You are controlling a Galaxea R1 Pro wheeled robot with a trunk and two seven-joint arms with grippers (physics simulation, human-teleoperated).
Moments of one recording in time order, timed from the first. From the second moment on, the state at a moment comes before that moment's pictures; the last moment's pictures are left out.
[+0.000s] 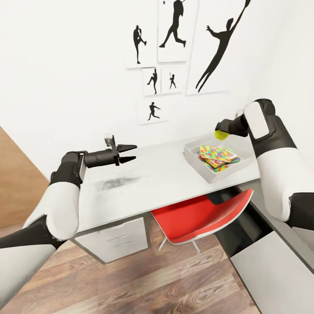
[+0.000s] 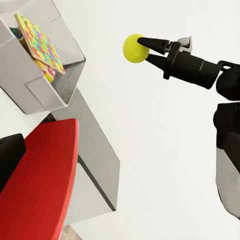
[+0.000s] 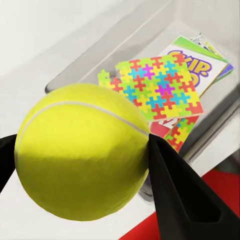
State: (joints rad) left arm -1.29 -0.05 0.60 -0.65 -0.48 1.00 -1.51; right arm -1.51 -0.14 0.06 -0.80 -0.66 1.05 -0.55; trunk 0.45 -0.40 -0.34
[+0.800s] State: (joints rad) left arm -1.29 -0.06 0.61 -0.65 -0.48 1.00 -1.51; right arm -1.46 -0.14 -0.04 -0.79 -0.66 1.05 -0.55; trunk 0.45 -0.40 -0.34
